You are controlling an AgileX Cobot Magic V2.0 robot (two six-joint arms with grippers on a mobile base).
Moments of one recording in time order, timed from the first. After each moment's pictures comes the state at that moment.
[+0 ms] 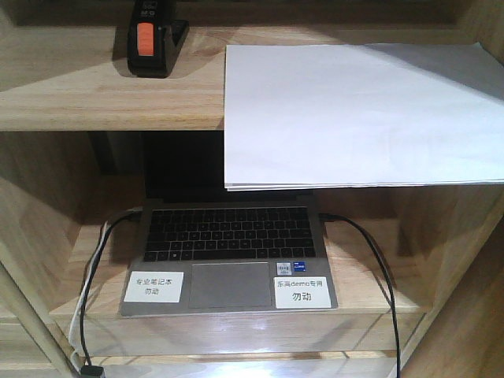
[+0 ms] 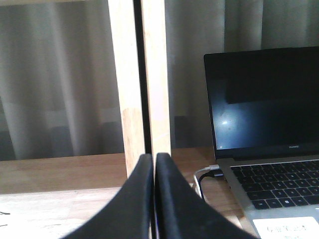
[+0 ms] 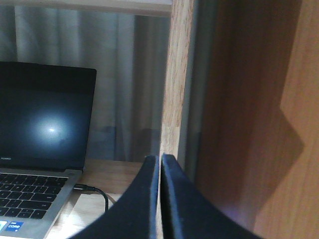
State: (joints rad) left arm 0.00 -0.01 0.02 0.02 0.06 0.03; right arm 0.03 -0.02 0.03 -0.04 0.02 -0.05
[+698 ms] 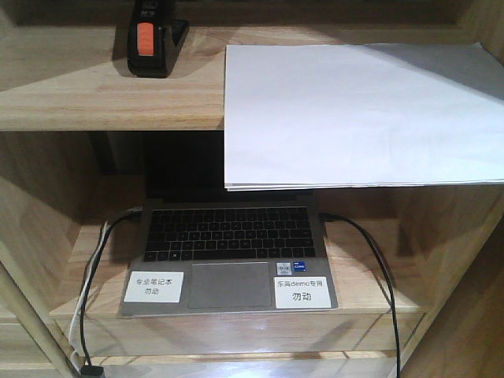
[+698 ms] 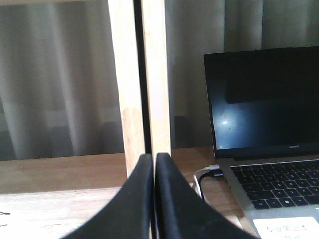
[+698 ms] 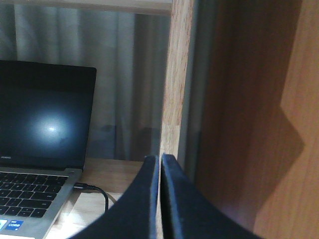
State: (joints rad) left arm 0.00 -0.01 0.02 0.02 0.06 0.03; right arm 0.03 -0.02 0.03 -0.04 0.02 -0.05
